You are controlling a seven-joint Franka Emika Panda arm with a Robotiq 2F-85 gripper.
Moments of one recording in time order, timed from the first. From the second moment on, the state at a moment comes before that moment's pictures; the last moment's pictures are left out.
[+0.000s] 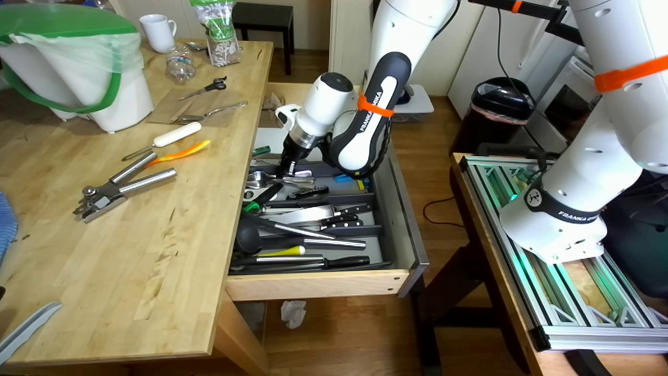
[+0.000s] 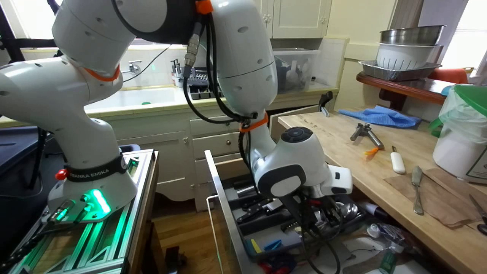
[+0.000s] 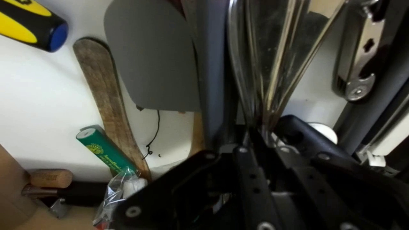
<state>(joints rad) -0.50 0.83 0.10 -2.04 -0.39 3.32 -0.18</state>
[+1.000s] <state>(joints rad) -0.46 0.83 0.07 -2.03 -0.37 3.32 -0.20</state>
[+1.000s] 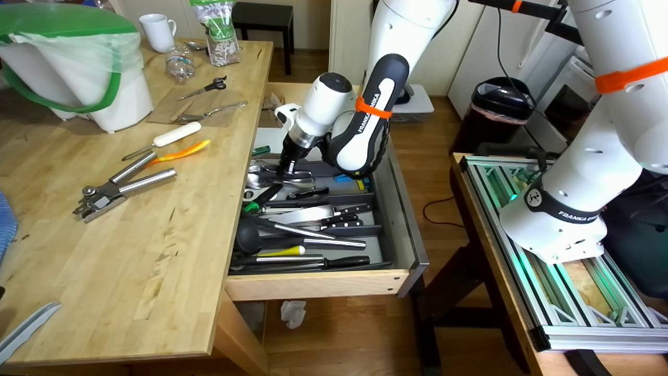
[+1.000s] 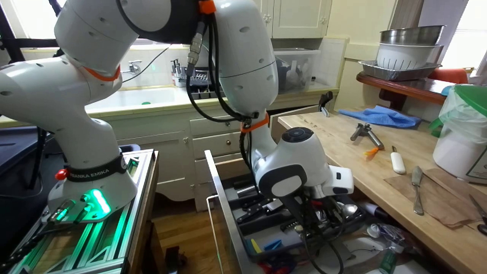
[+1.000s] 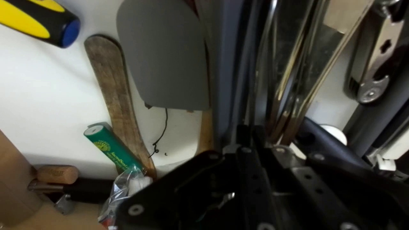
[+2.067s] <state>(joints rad) -0.90 0.75 0.68 -2.16 -0.28 3.04 -0.35</state>
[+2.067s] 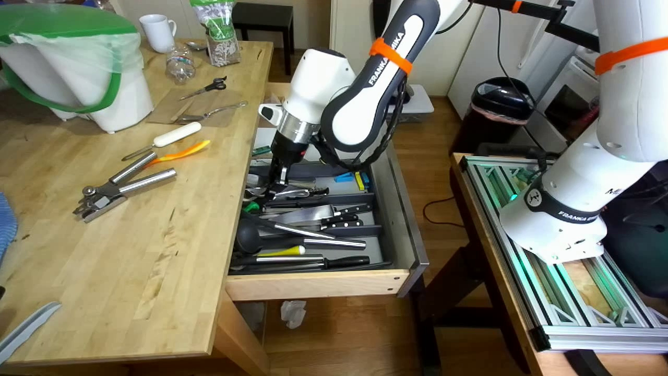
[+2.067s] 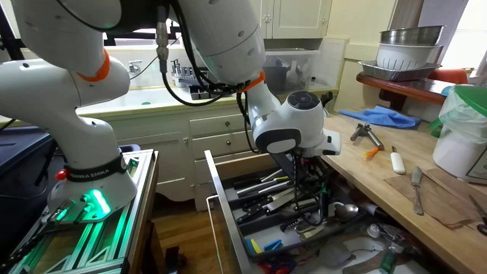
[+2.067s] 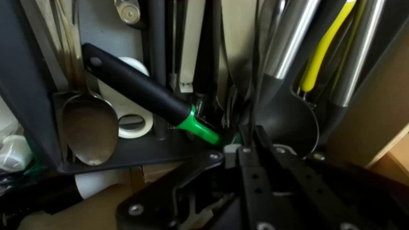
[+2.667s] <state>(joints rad) -0.95 0.79 0.69 -2.15 -0.18 2.95 -0.48</state>
